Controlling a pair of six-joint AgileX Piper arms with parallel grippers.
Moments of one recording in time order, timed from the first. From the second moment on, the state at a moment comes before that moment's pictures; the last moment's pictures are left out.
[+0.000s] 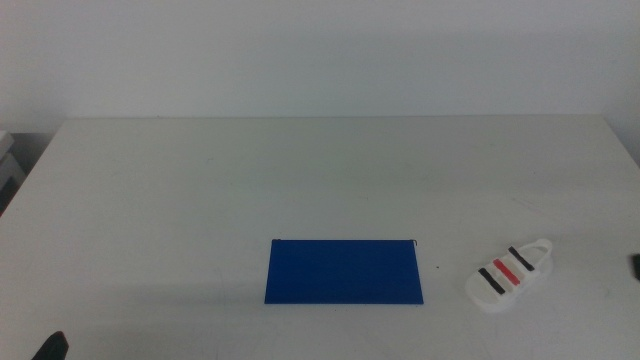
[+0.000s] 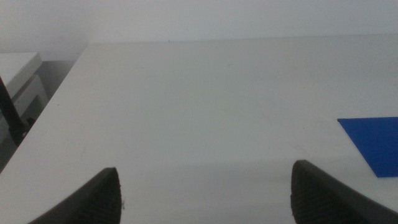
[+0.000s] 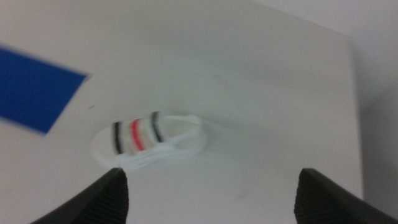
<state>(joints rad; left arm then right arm) -0.03 -0.01 0.03 -0.09 0.27 0.08 0.11 0.62 -0.54 -0.01 0.58 -0.20</state>
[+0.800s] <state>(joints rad) -0.03 -0.01 0.03 -0.09 0.27 0.08 0.32 1.31 -1.01 -0.01 1.03 -1.29</state>
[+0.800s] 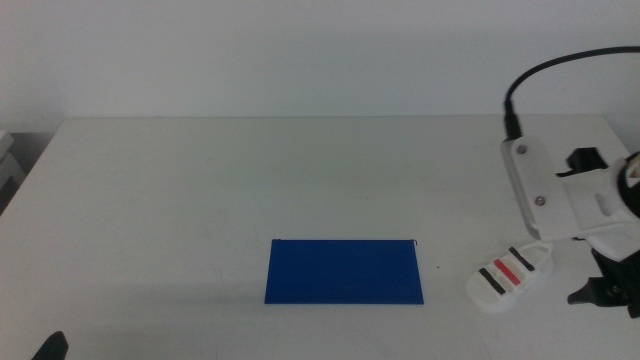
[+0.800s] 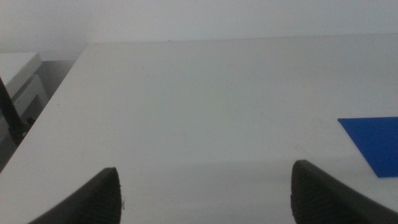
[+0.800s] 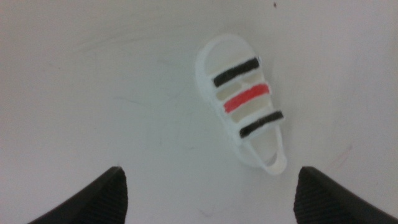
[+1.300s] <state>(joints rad) -0.03 -0.01 0.03 -0.09 0.27 0.08 0.26 1.43 -1.11 0.00 1.03 -1.28</state>
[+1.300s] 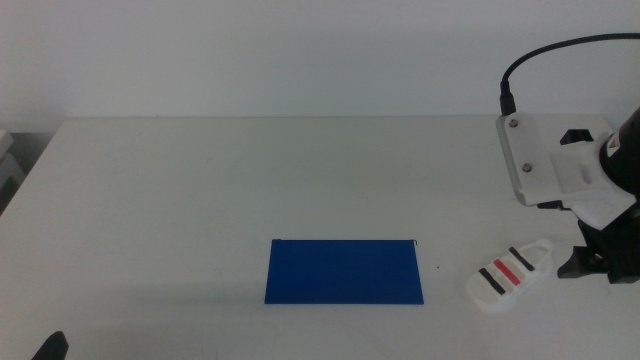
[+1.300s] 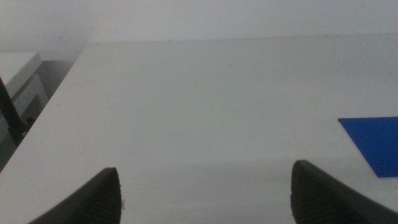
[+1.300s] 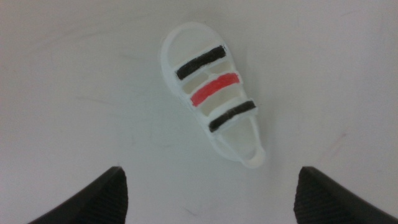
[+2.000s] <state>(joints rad) -0.03 -0.01 0.03 -0.09 0.27 0.08 0.26 1.68 -1.19 0.01 1.00 -1.43</state>
